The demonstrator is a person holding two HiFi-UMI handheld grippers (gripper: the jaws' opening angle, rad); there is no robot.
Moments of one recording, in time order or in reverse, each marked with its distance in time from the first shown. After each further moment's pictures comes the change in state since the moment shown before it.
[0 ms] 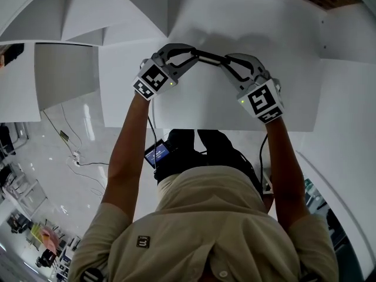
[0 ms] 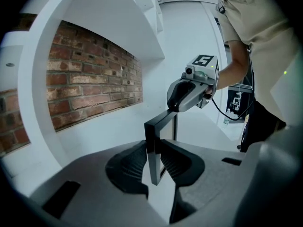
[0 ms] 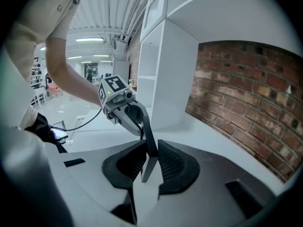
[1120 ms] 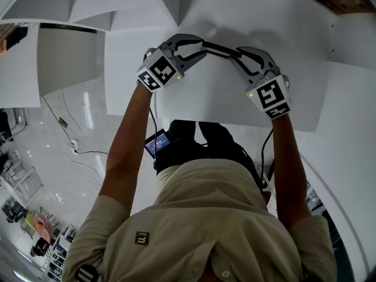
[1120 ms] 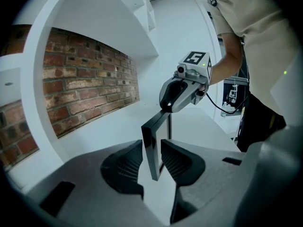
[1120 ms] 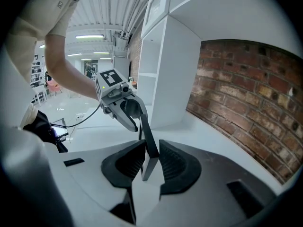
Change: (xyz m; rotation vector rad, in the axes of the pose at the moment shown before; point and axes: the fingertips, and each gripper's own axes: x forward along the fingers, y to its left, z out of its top) left arm -0.010 -0.006 -0.003 0.078 0.044 -0.017; right arm 0.007 0.000 -0.004 -0.015 0.034 -0.005
